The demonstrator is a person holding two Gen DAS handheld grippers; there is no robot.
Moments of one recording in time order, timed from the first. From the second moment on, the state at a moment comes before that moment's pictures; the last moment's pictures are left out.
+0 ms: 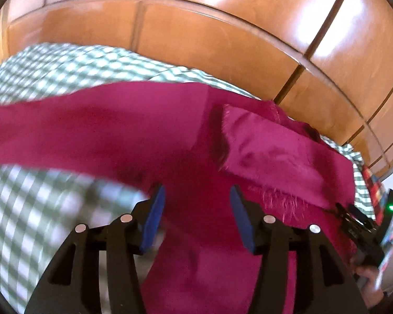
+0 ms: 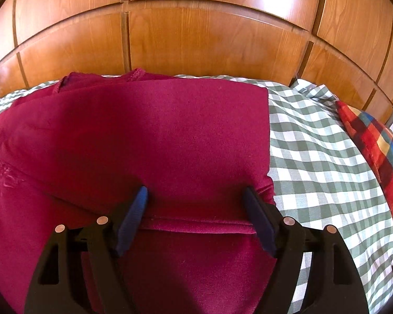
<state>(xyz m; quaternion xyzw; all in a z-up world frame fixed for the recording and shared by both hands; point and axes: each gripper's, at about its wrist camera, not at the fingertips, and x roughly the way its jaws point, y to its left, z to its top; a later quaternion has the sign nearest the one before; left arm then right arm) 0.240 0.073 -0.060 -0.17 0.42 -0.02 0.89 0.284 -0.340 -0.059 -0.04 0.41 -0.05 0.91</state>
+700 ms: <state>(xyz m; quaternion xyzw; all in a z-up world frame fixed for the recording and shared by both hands) 0.106 0.369 -0.068 -0.40 0.33 0.23 0.82 0.285 -0.342 -0.057 -0.04 0.41 -0.07 0.91</state>
